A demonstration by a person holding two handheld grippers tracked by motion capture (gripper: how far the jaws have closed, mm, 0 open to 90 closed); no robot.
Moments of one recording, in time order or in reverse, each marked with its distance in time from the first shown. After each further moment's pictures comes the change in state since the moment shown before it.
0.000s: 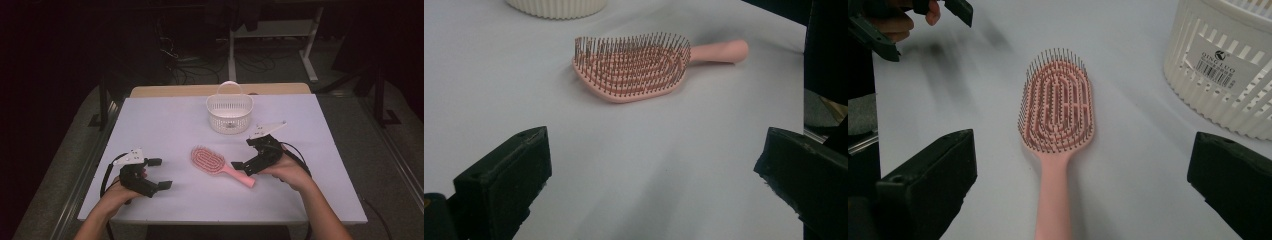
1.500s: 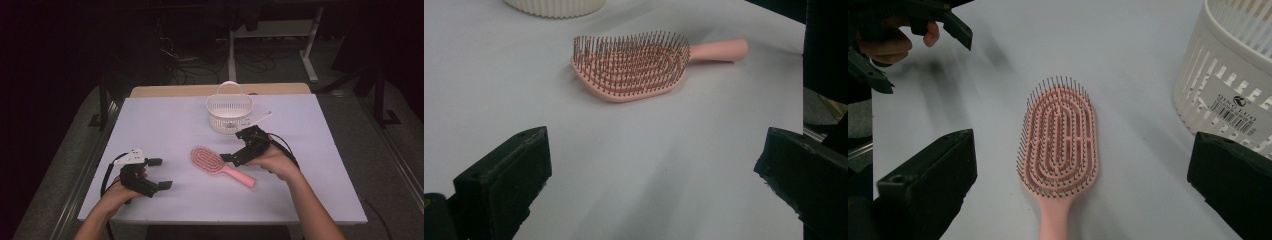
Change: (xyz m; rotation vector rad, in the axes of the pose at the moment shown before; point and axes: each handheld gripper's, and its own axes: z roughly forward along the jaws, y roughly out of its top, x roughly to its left) left arm 0.001 0.001 0.001 0.008 -0.005 0.006; right arm -0.002 0.030 0.023 0.009 0.021 -0.006
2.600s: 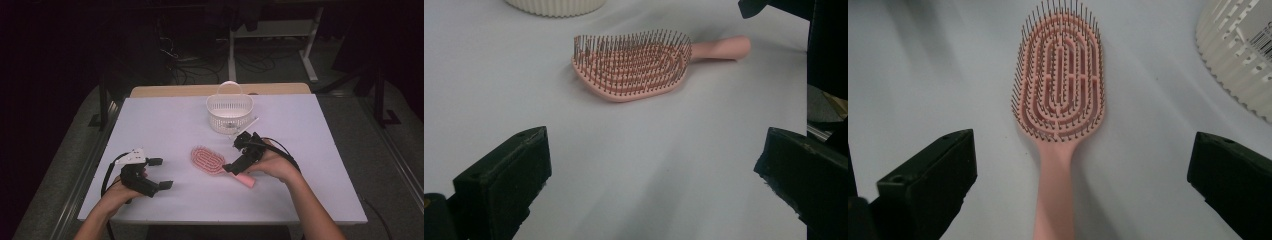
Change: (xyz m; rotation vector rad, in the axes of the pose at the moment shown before) left arm -0.001 0.001 0.001 0.008 0.006 0.004; right arm 0.009 -0.005 0.015 0.249 -0.043 -0.034
